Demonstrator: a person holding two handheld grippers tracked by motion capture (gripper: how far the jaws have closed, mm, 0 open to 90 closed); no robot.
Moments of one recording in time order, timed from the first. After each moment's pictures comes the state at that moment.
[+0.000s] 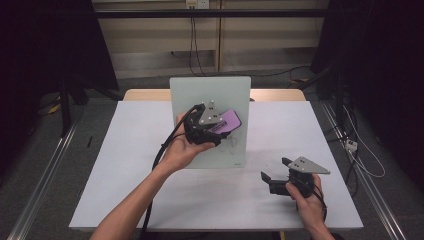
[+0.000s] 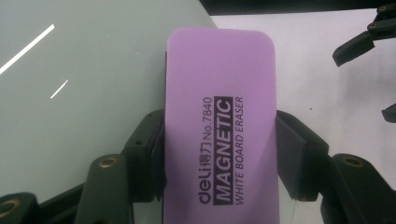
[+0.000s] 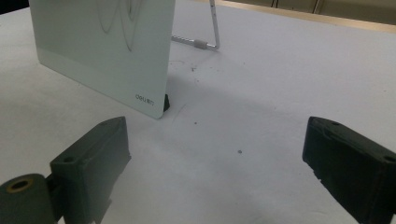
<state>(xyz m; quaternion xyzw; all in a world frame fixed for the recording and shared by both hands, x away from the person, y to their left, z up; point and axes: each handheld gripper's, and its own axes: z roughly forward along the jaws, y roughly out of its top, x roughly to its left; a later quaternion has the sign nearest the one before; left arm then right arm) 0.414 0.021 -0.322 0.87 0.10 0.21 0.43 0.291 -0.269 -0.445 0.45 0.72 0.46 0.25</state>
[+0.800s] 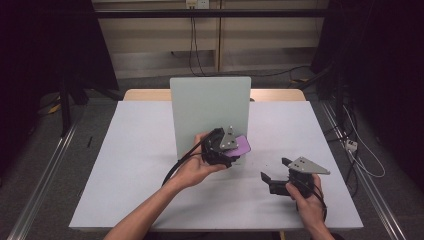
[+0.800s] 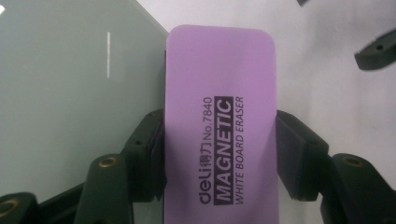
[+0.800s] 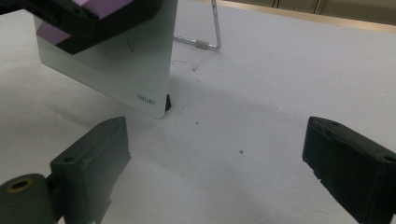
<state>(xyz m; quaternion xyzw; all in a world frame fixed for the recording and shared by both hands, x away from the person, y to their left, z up) 0.391 -0.013 -0.380 0.91 0.06 0.17 0.37 0.291 -0.269 -0.444 0.45 0.72 0.46 0.25</state>
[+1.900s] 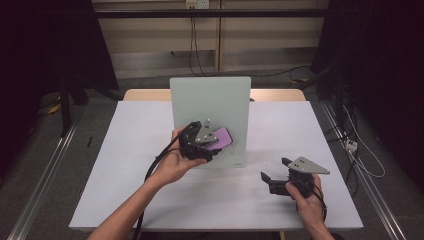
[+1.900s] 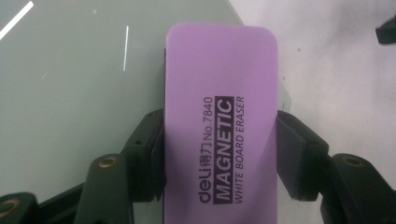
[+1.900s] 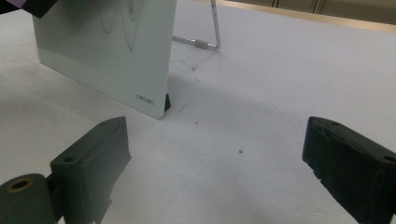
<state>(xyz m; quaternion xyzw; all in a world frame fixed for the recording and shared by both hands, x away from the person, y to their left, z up) 0.397 0.038 -0.362 0.91 0.08 0.19 0.37 0.291 -0.269 -0.445 0.45 0.72 0.46 0.25</state>
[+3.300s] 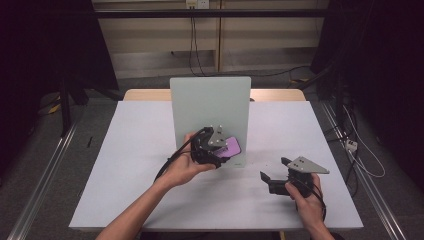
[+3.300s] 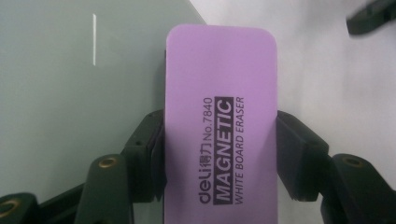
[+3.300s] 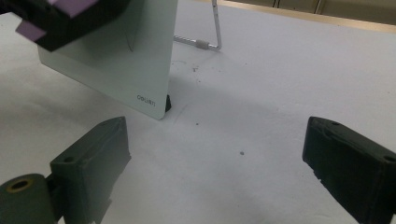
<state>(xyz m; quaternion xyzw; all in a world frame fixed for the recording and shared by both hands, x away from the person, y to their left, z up) 0.400 0.012 -0.369 0.92 0.07 0.15 0.37 0.292 -0.268 -0.445 0.45 0.72 0.46 0.25</state>
